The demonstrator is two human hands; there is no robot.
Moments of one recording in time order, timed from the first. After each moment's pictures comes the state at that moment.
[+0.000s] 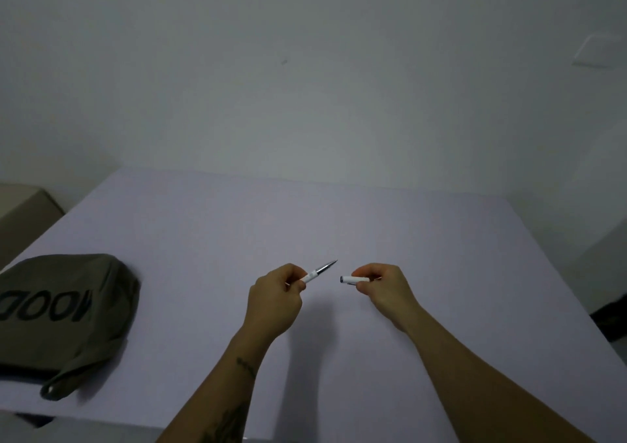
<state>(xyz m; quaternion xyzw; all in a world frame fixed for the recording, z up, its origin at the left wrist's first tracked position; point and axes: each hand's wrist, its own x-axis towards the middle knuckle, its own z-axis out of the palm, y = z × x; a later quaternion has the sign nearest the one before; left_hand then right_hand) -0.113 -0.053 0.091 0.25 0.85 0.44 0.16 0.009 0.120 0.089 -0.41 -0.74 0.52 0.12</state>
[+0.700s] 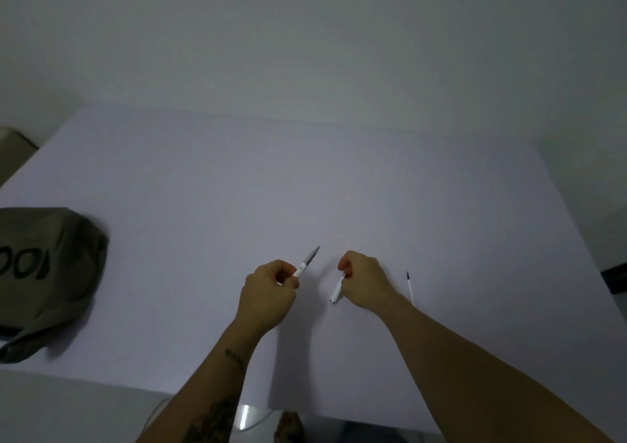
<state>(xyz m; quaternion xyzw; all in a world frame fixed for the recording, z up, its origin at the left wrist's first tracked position) -0.082 -0.019 0.033 0.14 0.87 0.40 0.26 0.009 0.156 -0.008 -0.36 -0.85 0.38 -0.06</state>
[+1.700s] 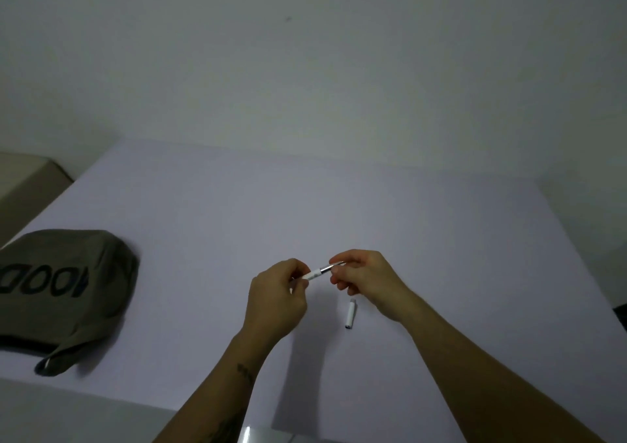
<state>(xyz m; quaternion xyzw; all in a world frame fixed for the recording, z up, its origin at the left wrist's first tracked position) -0.095 -0.039 0.082 0.26 0.88 0.38 0.11 -0.011 0.121 0.097 -0.30 -0.70 0.64 0.02</state>
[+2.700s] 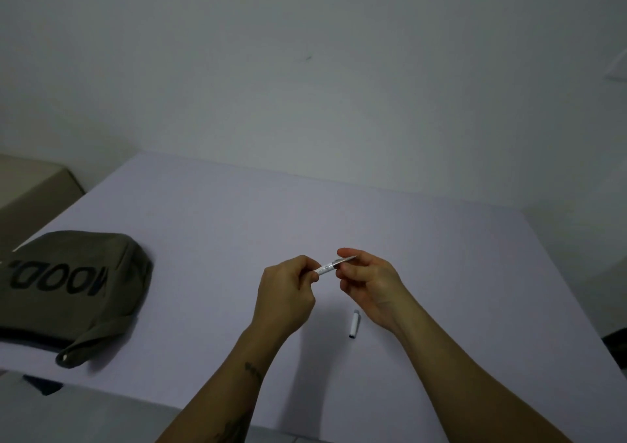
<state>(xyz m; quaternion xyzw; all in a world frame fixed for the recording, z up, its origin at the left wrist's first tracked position) -0.092 -0.059 0.115 0.28 0.86 0.43 0.05 -0.011 0.082 0.128 -0.31 -0.48 0.81 0.13</state>
